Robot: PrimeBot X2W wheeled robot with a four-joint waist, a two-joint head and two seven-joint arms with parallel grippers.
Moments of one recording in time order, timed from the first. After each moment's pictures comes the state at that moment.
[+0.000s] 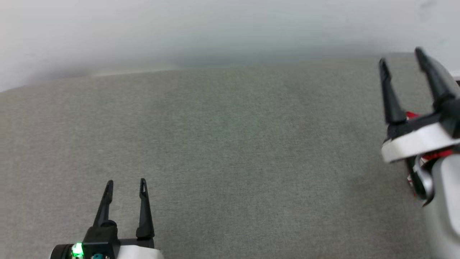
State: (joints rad) left arm 0.12 0.06 -0.04 -0.09 -0.04 0.10 -0.26; right arm -0.50 -0.27 0.07 0.27 0.07 0.13 -0.26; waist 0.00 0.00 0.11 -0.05
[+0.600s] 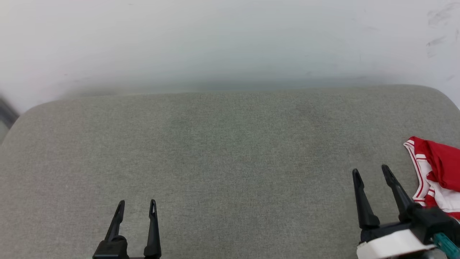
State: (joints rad) left arm 0.17 0.05 -0.07 -0.03 -0.04 0.07 -0.26; right arm 0.01 -0.07 0.01 0.07 0.08 0.13 -0.26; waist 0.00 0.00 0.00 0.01
